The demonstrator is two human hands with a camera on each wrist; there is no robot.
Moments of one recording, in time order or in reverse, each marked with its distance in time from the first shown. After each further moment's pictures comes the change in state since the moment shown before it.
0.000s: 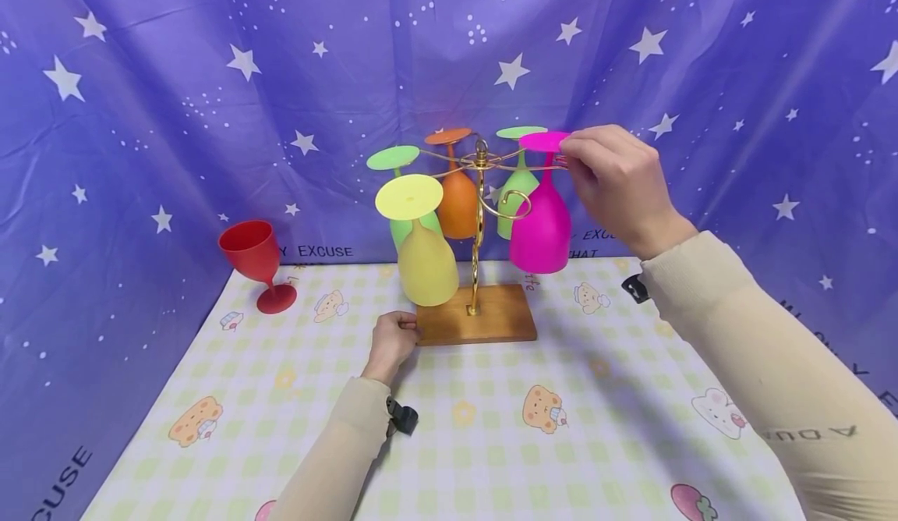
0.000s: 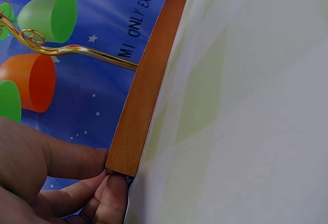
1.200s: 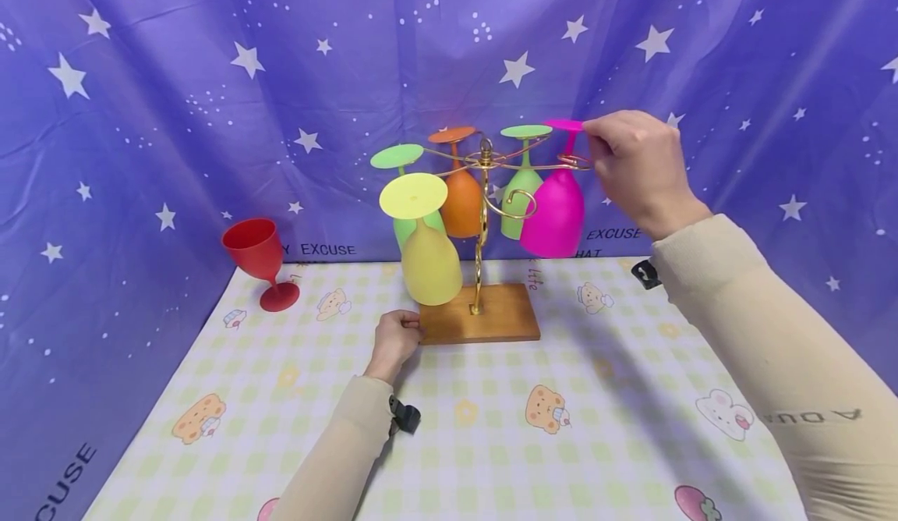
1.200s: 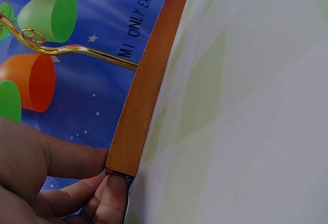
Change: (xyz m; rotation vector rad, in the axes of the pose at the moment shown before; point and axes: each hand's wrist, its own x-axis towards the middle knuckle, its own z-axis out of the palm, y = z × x) left_hand 0.001 0.000 0.000 0.010 0.002 0.004; right_hand 0.010 0.018 -0.004 -0.150 -0.073 0.189
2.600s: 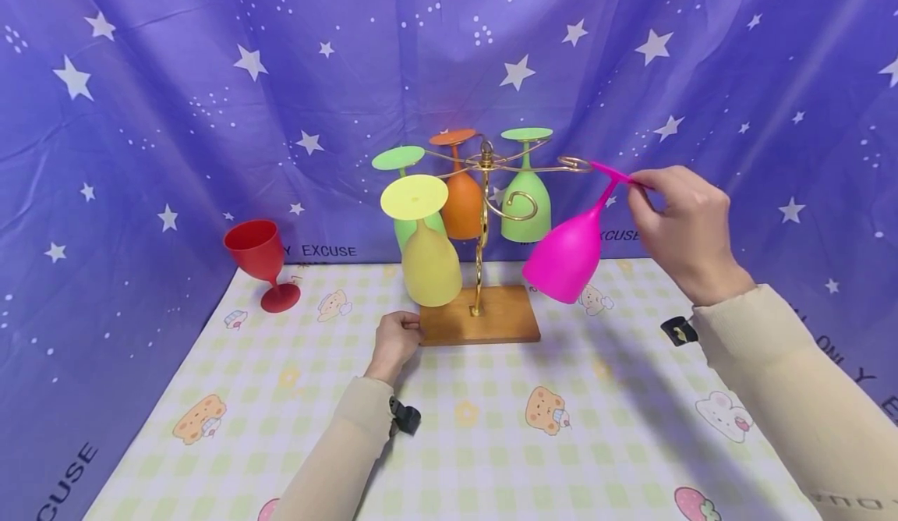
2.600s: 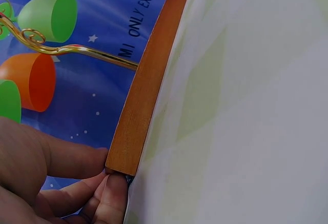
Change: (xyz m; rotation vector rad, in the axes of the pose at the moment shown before) left_hand 0.000 -0.001 0.001 0.013 0.009 0.001; right_hand -0.067 0.003 -0.029 0.024 0.080 0.154
